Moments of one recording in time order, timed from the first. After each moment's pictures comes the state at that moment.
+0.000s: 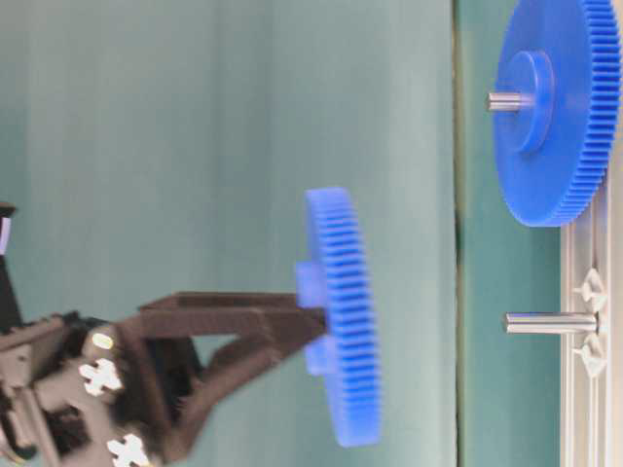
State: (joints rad) left arm 0.00 -0.04 0.13 0.02 0.99 0.01; right arm -0.05 -1.03 1.22 0.04 0.20 0.09
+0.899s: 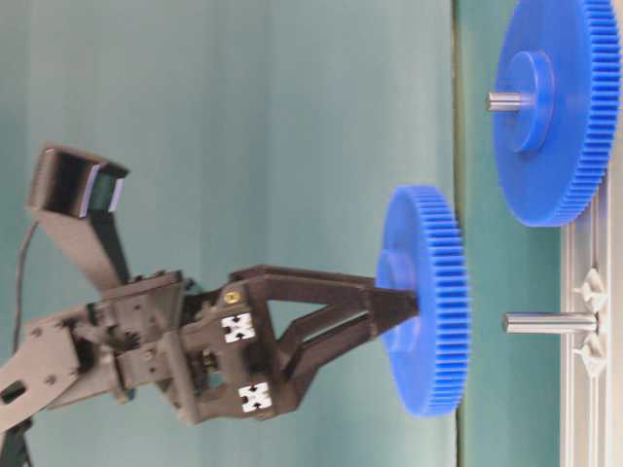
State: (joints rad) left arm 0.06 0.09 0.12 0.02 1.00 0.09; right arm -0.05 -1.03 1.23 0.04 0.19 0.09
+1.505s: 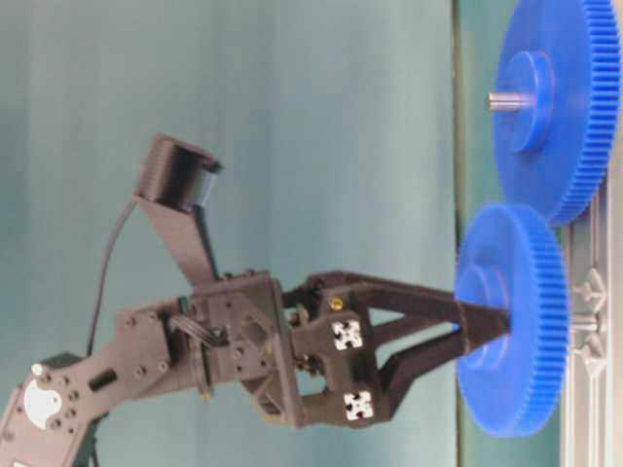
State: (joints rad) left arm 0.06 0.14 0.19 0.02 0.95 0.10; right arm -0.05 -1.05 1.24 0.04 0.19 0.09
